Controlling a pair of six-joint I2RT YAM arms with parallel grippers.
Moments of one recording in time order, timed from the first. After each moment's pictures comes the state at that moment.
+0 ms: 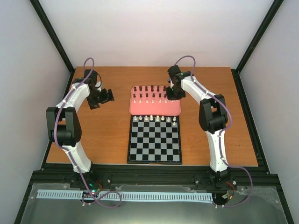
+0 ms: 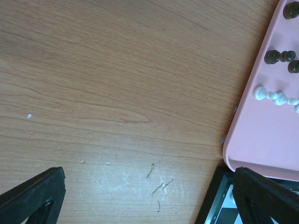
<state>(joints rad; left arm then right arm) -0.01 1.82 1.46 -0.92 0.22 -0.39 0.38 2.28 1.97 -0.98 -0.04 0.21</state>
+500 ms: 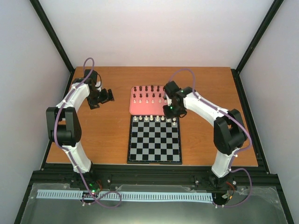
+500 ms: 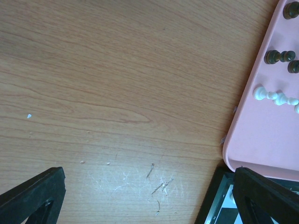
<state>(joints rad) -0.01 1.82 1.46 -0.92 0.22 -0.39 0.53 1.83 1.47 -0.93 -0.07 0.23</state>
